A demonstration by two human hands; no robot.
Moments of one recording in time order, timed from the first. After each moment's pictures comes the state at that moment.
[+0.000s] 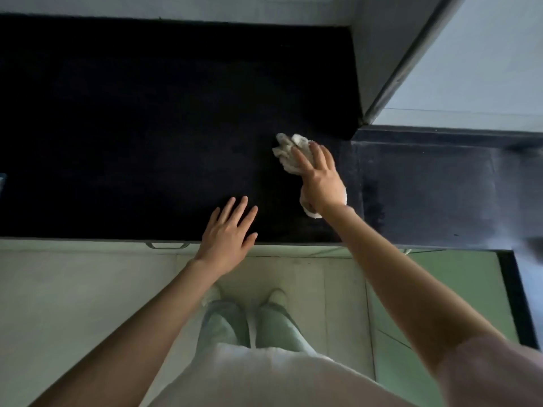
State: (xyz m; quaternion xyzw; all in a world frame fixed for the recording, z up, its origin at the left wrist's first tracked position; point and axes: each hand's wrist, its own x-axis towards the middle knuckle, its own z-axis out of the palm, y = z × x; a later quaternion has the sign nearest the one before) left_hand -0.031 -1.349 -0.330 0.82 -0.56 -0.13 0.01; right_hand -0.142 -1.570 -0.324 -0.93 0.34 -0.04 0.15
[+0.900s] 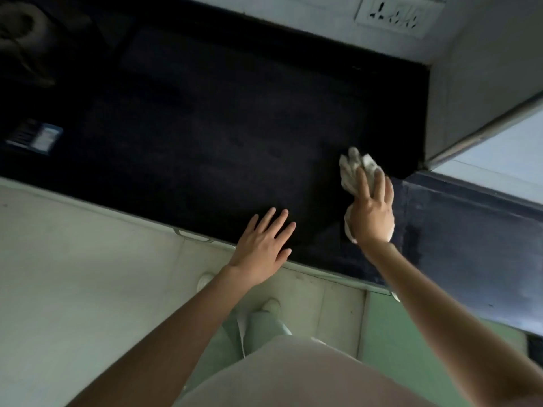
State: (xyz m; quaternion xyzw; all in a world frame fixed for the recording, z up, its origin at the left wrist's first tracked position) left_hand -0.033 -1.350 -0.330 0.82 -0.54 -0.17 0.04; right_hand -0.133 -1.579 -0.330 -0.91 0.41 -0.04 0.10
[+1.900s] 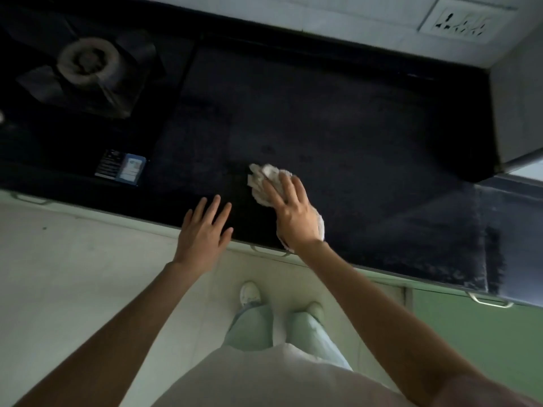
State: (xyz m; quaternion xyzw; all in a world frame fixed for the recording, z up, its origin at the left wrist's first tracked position) left_hand 0.173 -1.163 -0.320 0.89 -0.44 -0.14 0.00; right_hand 0.061 -1.349 -0.324 -0.97 0.20 -0.01 0.15
